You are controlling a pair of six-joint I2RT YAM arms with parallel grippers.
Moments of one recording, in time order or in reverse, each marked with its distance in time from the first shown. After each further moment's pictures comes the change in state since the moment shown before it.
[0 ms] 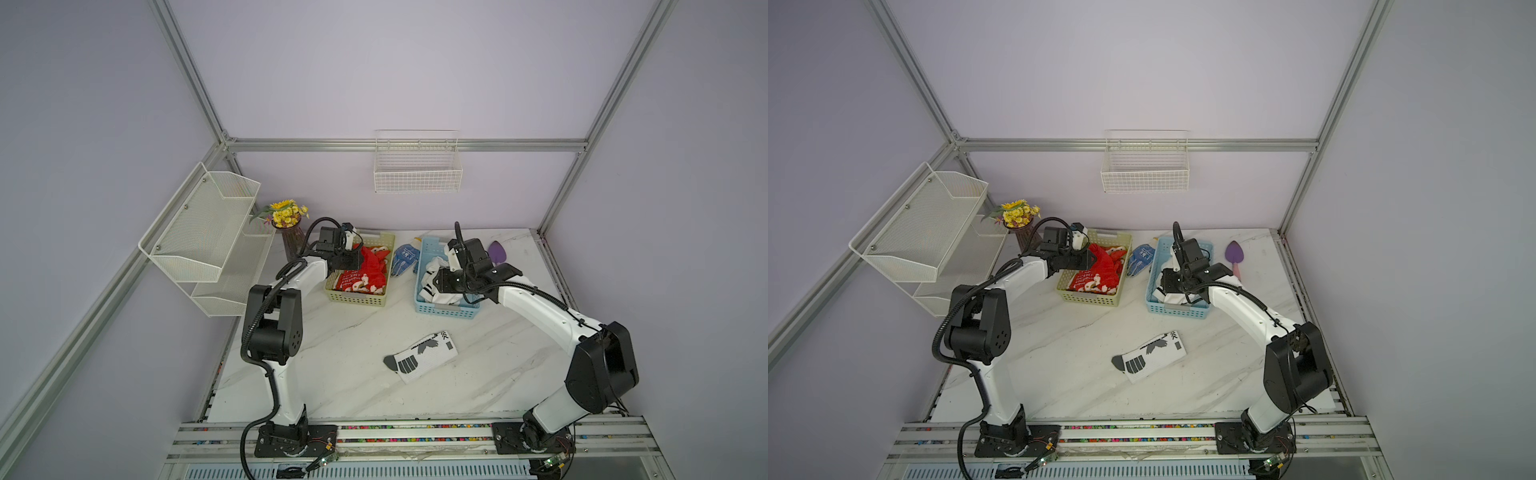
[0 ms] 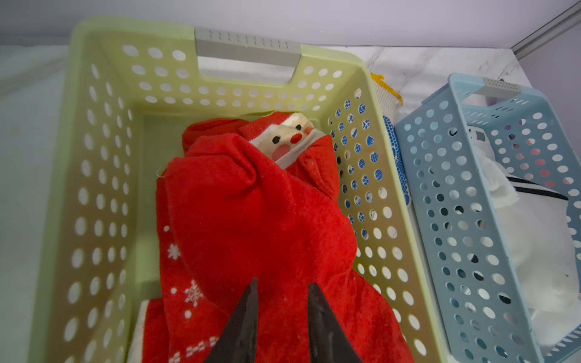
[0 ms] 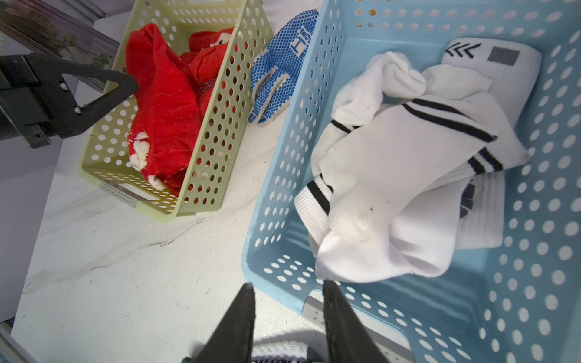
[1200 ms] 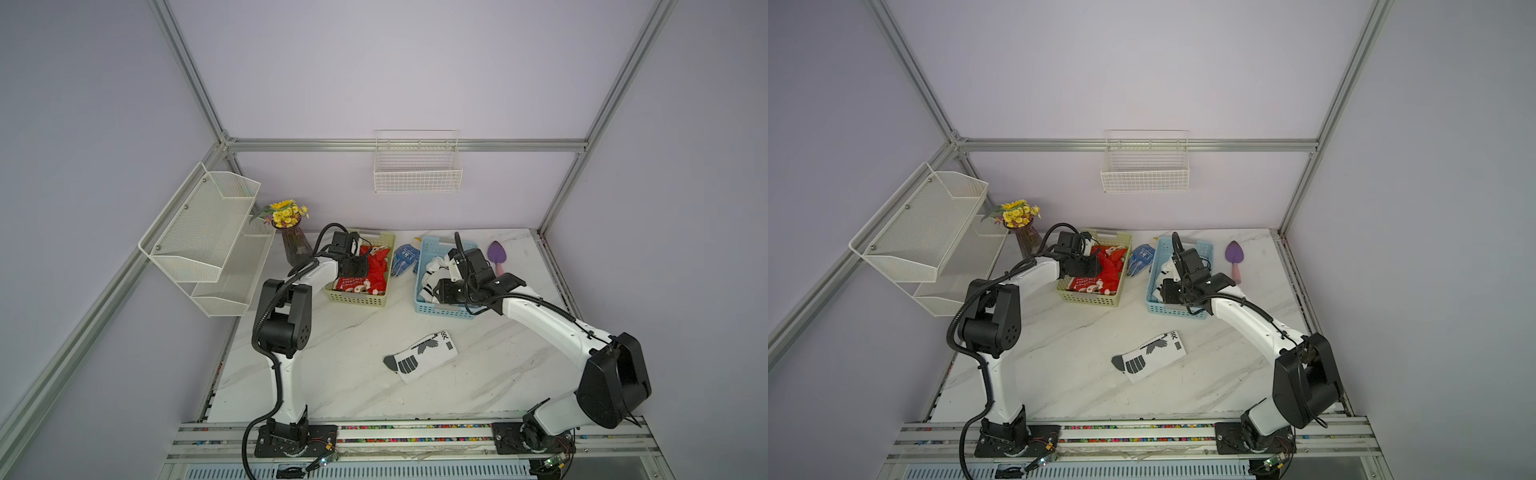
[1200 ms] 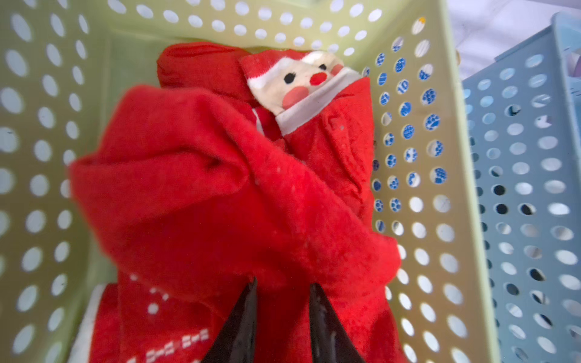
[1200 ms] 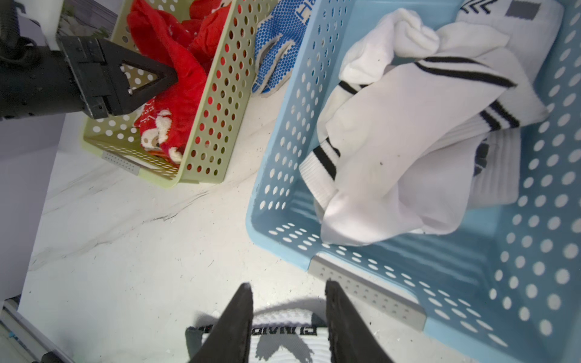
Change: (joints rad) left arm -0.058 0.046 0.039 -0.084 -0.102 -0.075; right arm 0.056 -0.120 -0.125 -0.005 0.008 0.040
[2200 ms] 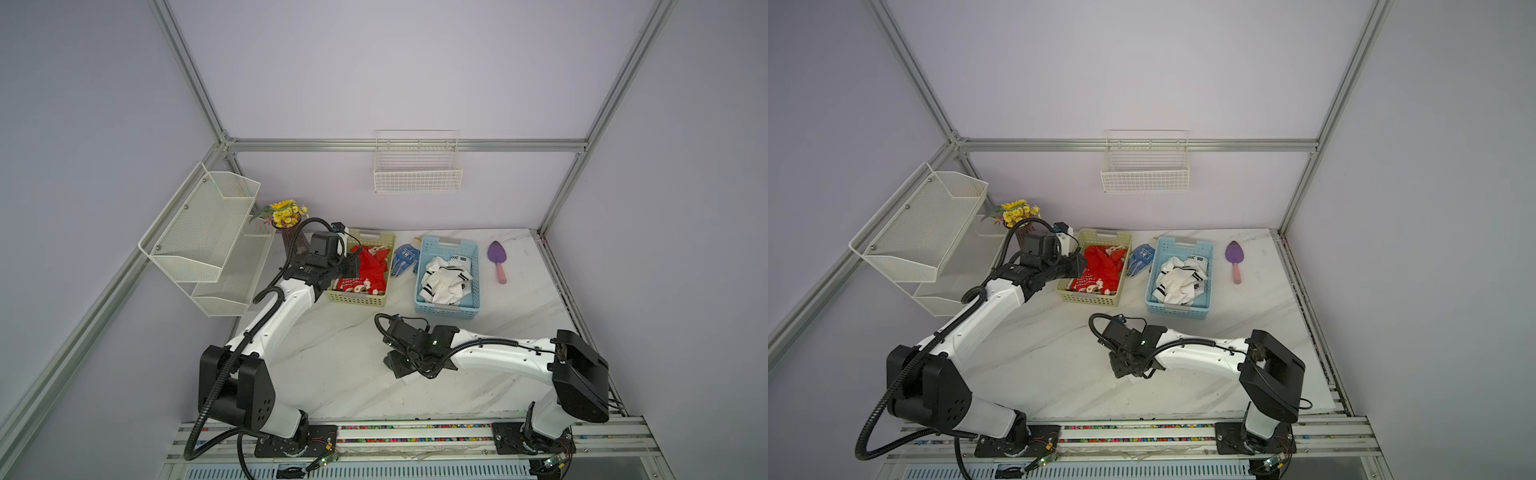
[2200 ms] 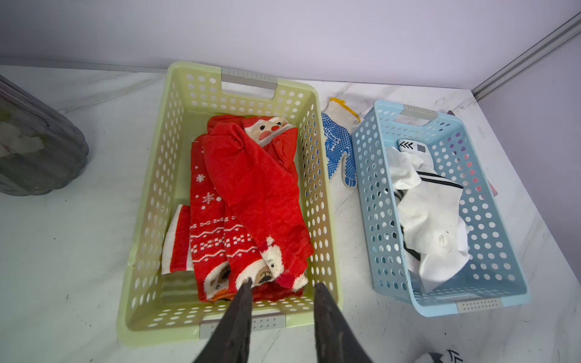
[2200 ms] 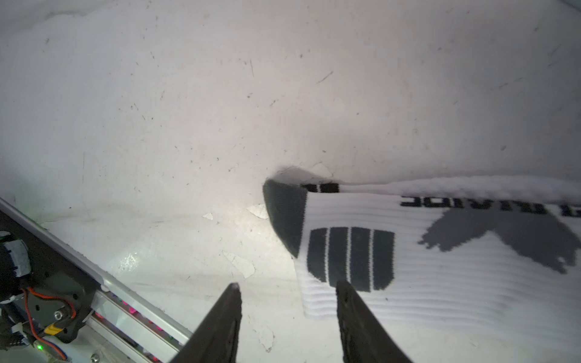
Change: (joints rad) left arm -0.041 -0.555 -0.264 -0.069 -0.106 -0.055; right arm 0.608 0.220 -0.011 -0.058 0.193 0.249
